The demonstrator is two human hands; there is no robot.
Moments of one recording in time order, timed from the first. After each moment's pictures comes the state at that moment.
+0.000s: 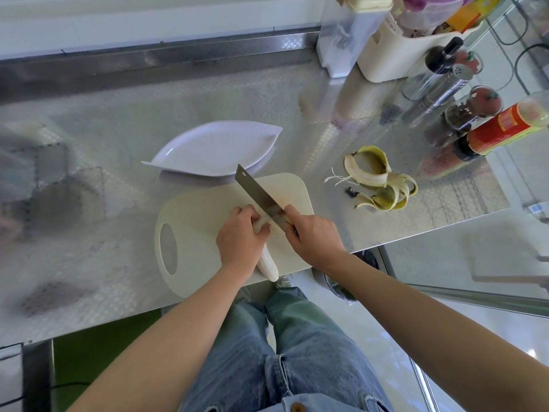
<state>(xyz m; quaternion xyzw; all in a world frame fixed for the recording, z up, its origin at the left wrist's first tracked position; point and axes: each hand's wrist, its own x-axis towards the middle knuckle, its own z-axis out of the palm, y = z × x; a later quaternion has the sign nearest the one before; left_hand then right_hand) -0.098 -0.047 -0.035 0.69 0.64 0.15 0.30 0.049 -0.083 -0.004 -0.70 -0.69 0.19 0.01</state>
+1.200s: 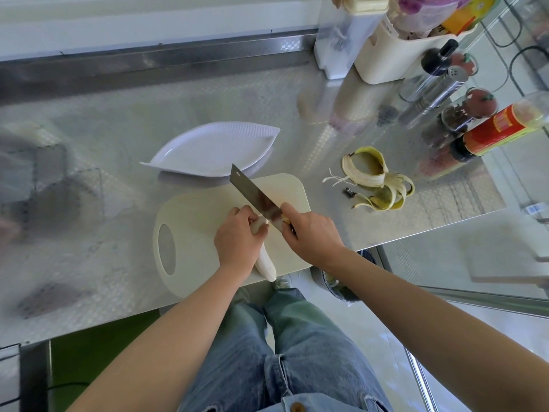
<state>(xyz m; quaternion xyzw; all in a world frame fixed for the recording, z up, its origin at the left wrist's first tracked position) -0.096 -0.046 -0.035 0.68 0.66 0.14 0.30 0.051 -0.080 0.004 -0.68 -0.71 0.19 0.01</state>
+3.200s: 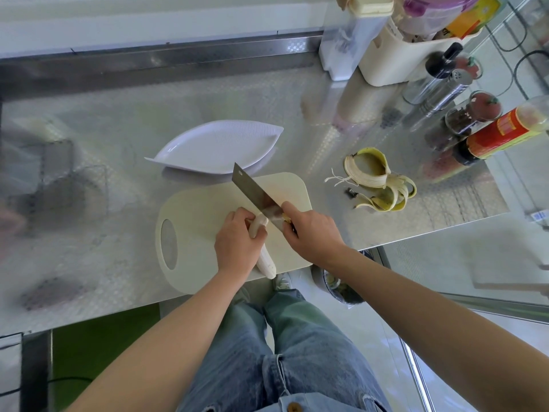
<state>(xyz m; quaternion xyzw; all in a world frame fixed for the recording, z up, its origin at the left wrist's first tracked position) -0.103 -0.059 -0.036 0.66 0.65 0.18 0.32 0.051 -0.082 0.005 -0.68 -0.71 0.19 0.03</state>
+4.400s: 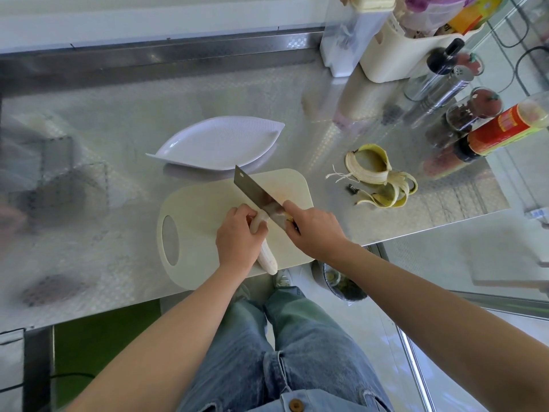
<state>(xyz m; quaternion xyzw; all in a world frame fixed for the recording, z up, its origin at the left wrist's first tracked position) -0.105 -0.059 -0.034 0.66 0.65 0.18 0.33 0.054 -0.083 0.002 -0.67 -0.72 0.18 -0.01</state>
